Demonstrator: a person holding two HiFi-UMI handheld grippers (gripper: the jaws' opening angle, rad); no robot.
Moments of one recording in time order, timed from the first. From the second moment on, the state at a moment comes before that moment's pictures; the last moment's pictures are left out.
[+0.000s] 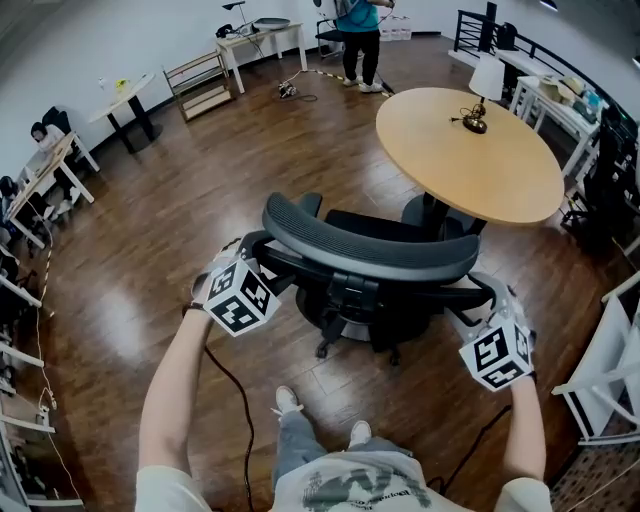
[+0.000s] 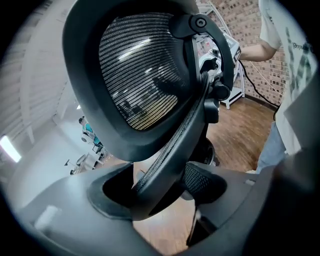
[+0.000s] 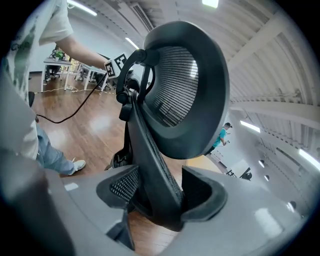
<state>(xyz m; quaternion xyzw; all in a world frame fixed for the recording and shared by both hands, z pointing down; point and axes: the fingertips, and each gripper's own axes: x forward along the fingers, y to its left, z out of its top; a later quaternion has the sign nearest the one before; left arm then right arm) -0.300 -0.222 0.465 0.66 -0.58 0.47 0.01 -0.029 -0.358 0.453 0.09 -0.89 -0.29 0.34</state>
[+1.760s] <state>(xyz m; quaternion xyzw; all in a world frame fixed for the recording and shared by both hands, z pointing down) -0.523 -0.415 0.464 0.76 -0.42 0.48 -0.07 -0.218 -0.430 0.452 0.29 -0.85 -0.21 0.39</state>
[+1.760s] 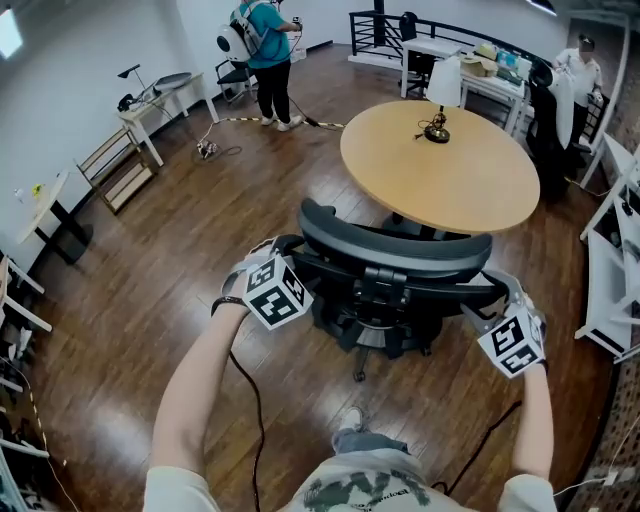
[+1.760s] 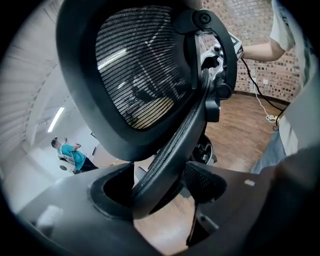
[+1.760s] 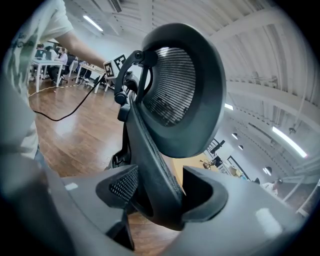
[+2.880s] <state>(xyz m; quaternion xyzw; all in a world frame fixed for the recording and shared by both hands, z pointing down) -0.575 -0.507 0.473 0.79 -0.38 0.46 -0.13 -0.274 -0.479 0.462 0.36 -0.82 -0.18 0.40</state>
